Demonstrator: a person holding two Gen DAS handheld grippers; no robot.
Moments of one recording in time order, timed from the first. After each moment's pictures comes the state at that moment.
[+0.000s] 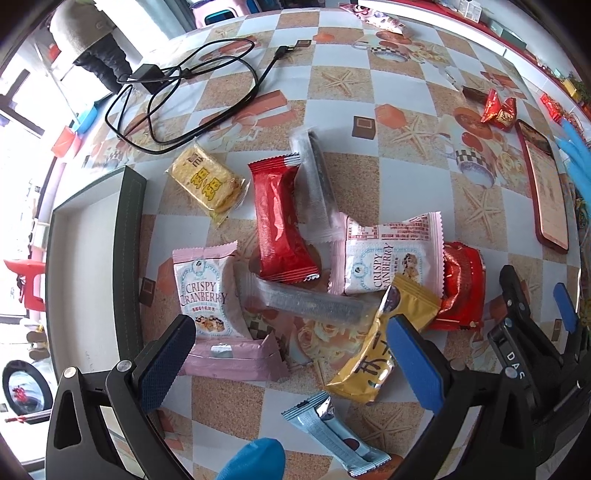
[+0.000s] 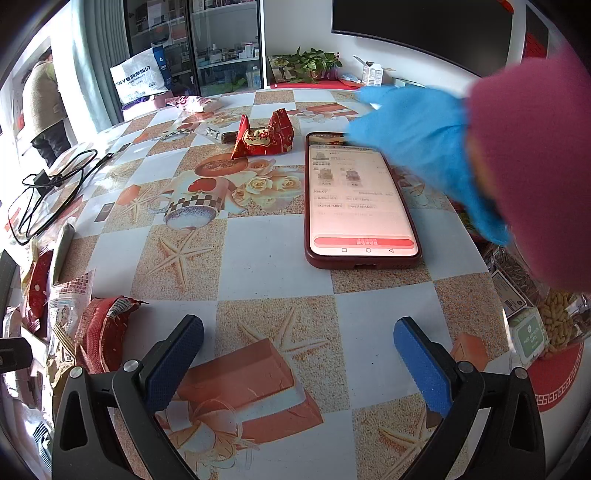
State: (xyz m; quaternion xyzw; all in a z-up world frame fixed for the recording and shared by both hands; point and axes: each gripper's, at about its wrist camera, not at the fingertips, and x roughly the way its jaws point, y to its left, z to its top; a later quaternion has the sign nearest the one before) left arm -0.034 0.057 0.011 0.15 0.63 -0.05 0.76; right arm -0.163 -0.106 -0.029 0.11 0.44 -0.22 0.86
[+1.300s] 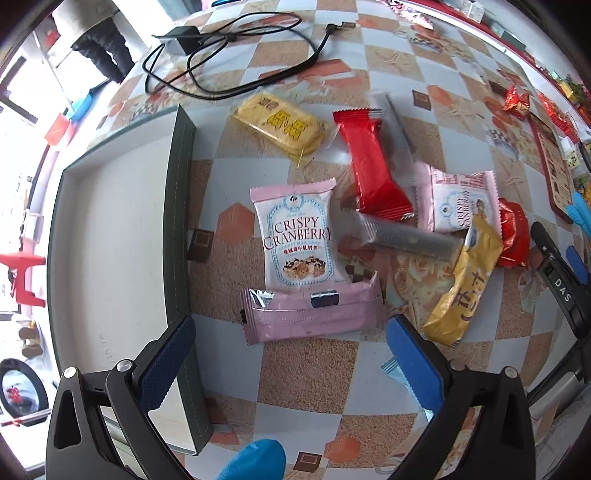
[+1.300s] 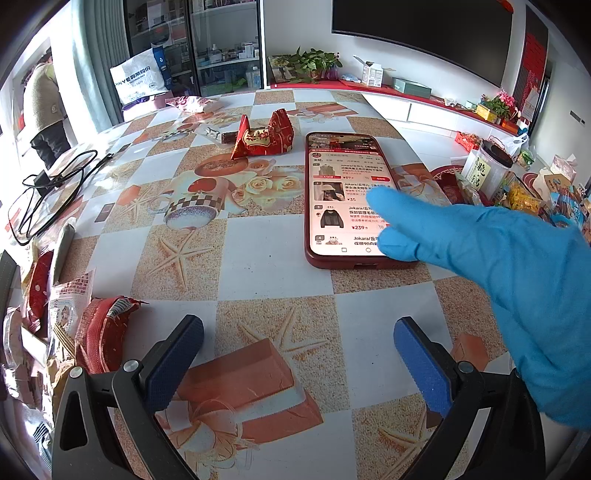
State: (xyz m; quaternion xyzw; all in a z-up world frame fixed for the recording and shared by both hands) left arm -0.045 0.137 0.001 0.13 0.65 -0.06 0.75; right arm -0.163 -0.106 -0.029 0.11 0.44 -0.22 0.86
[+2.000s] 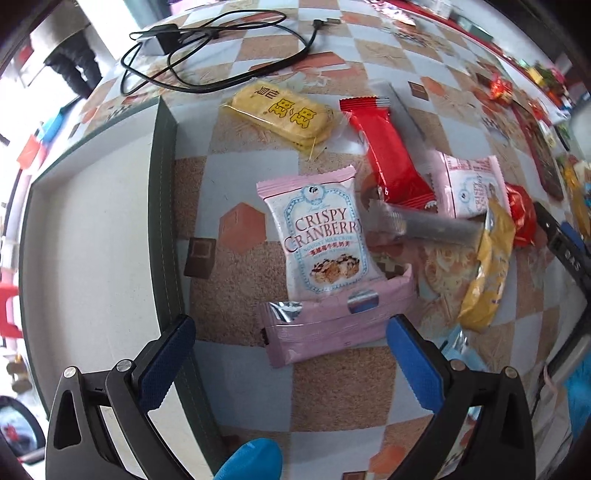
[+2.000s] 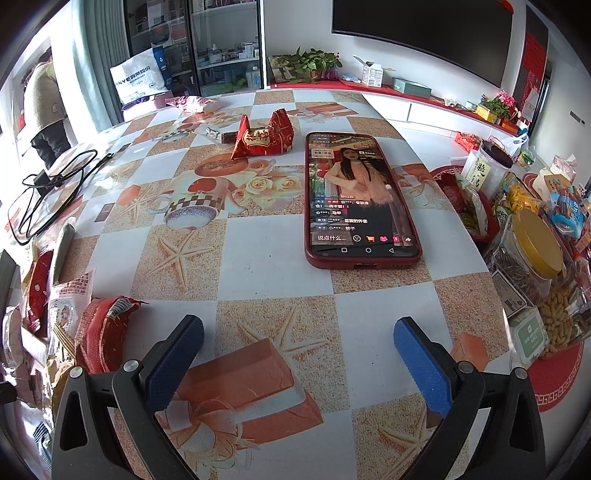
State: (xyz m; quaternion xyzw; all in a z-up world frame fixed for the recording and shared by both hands) left arm -0.031 0.175 -0.024 0.14 0.63 -0.14 0.75; right arm -0.163 -0.106 -0.029 0.11 0.44 -0.22 0.86
